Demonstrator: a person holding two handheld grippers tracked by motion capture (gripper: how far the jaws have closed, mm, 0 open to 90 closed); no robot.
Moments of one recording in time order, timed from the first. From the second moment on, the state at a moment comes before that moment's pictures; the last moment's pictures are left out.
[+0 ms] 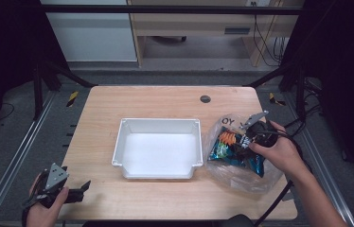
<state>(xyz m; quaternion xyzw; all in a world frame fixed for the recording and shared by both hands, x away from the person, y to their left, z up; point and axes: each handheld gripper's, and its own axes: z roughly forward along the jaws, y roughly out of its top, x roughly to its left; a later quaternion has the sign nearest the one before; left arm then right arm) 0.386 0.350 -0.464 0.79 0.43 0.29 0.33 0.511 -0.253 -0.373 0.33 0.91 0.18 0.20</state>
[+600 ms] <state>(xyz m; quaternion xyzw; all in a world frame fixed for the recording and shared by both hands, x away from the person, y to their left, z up) 0.388 0.350 -0.464 0.79 0.43 0.29 0.33 0.519 -0.254 -0.377 0.32 0.91 0.17 0.18</state>
